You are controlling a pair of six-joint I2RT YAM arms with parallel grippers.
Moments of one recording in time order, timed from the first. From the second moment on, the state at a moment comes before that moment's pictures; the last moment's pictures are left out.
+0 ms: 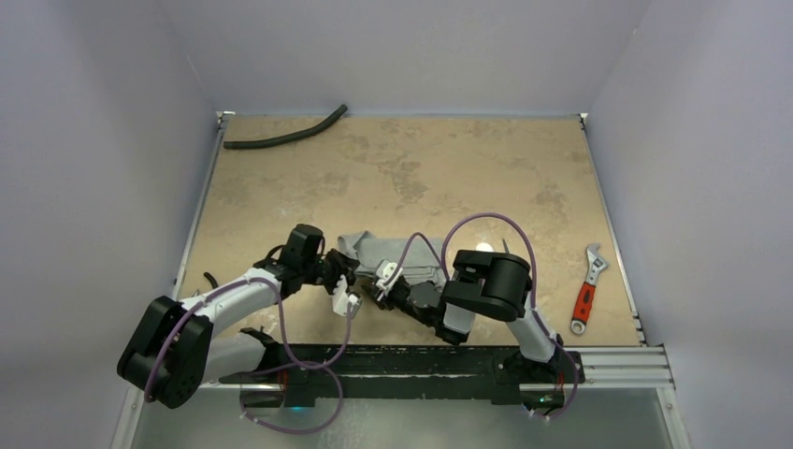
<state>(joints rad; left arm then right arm) -0.46 1.18 0.42 -0.10 0.62 1.73 1.16 2.11 0.49 1.48 0.19 -0.06</state>
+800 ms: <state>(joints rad) -0.46 1.19 0.43 -0.13 0.61 1.68 1.21 2.06 0.49 1.42 0.27 -0.22</state>
